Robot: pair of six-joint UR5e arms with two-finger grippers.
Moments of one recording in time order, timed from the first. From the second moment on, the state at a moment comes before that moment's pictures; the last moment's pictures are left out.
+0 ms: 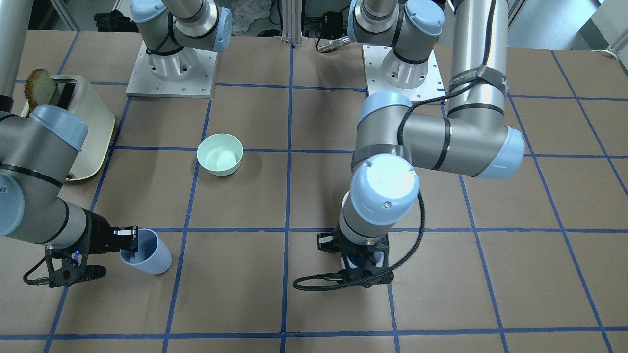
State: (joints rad) left arm -1.78 -2.13 -1.30 -1.33 1.55 -0.28; right arm 1.36 -1.09 1.57 -1.90 -1.43 -0.39
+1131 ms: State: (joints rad) left arm -1.95 -2.20 -1.30 -1.18 1.52 -0.60; right arm 1.36 -1.11 1.44 -1.75 -1.43 -0.39
